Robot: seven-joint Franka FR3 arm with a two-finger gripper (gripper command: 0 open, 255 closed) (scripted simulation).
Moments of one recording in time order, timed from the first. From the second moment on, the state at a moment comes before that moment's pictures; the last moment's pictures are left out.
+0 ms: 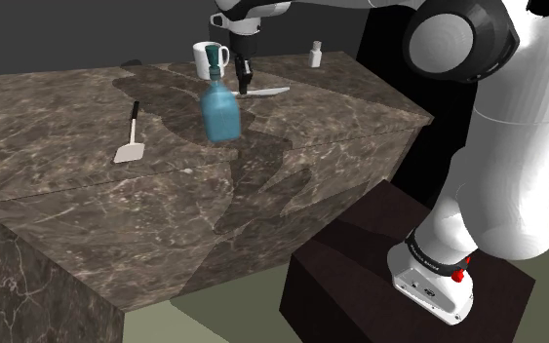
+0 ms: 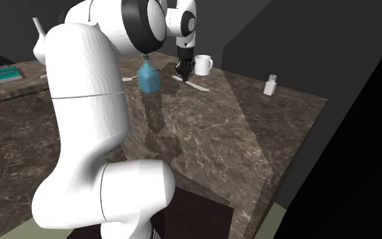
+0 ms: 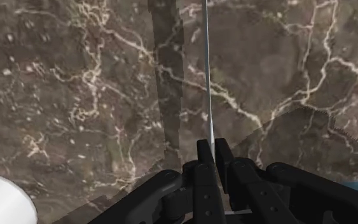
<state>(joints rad) 0.58 0.38 -0.49 -1.50 0.23 1.86 -1.14</state>
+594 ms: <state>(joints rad) 0.57 0.38 -0.49 -1.51 0.23 1.87 -1.14</state>
